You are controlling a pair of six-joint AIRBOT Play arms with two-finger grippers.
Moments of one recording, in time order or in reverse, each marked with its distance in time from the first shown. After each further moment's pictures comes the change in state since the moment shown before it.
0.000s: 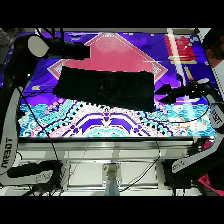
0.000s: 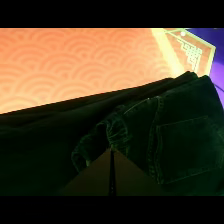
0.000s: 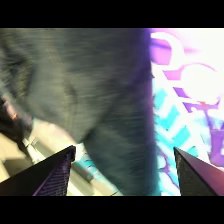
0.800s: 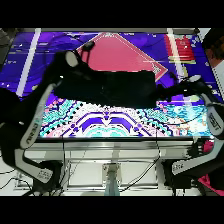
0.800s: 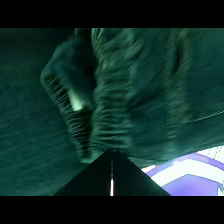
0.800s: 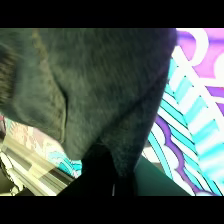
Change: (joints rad) left arm -0.089 -0.305 -0.002 -0.007 -0.160 -0.035; right arm 0.082 0.136 -0.028 -0.076 -0.044 0.077
